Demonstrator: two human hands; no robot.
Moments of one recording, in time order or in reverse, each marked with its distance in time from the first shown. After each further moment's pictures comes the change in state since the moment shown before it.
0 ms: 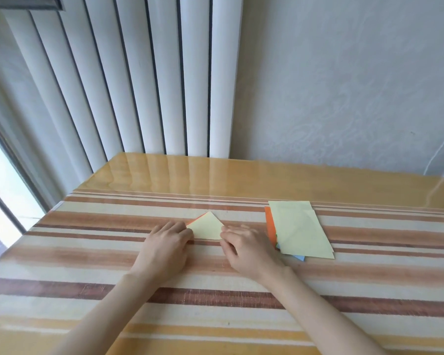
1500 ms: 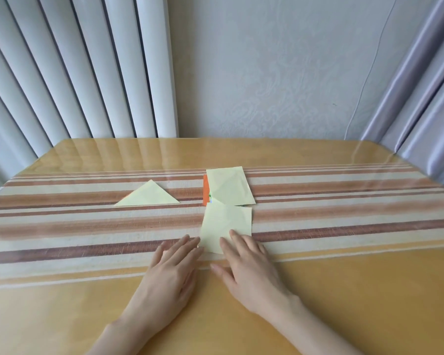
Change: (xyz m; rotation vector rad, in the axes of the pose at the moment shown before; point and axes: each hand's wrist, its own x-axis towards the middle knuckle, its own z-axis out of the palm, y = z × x) left_hand -0.082 0.162 -0.005 -0.235 -0.034 0.150; right_hand -0.182 -0.020 -0.074 -0.139 -0.217 0.398
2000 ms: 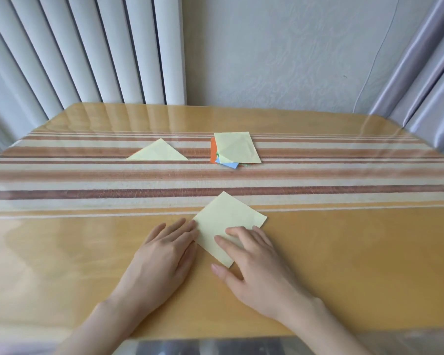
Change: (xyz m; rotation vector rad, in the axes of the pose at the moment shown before) left_hand -0.066 0.031 -0.016 0.001 -0.030 -0.086; right_hand -0.089 -0.023 0.012 0.128 0.121 -0.208
